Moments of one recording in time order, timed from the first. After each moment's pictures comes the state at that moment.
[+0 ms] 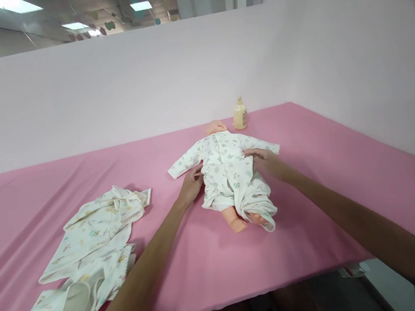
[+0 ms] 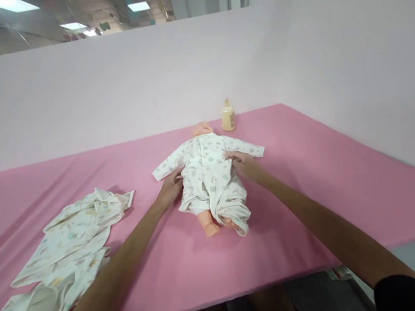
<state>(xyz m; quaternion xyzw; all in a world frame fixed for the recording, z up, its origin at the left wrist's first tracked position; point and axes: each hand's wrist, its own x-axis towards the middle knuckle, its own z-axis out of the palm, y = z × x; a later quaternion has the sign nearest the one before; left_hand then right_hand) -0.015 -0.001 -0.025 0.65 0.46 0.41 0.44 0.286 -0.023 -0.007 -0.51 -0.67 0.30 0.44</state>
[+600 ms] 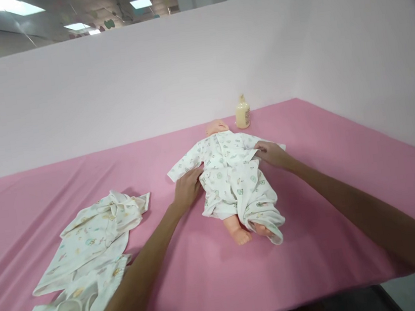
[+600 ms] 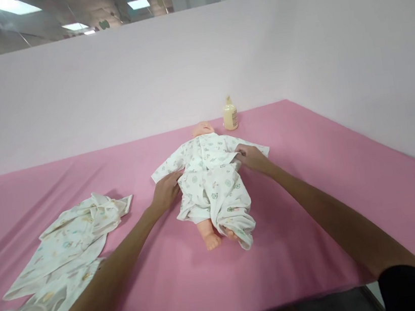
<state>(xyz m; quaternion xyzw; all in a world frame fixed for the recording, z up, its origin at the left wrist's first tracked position) -0.029 0.017 -0.020 0.83 0.48 0.28 0.04 0.311 0.027 -0.010 -0.57 -0.70 0.22 0.38</state>
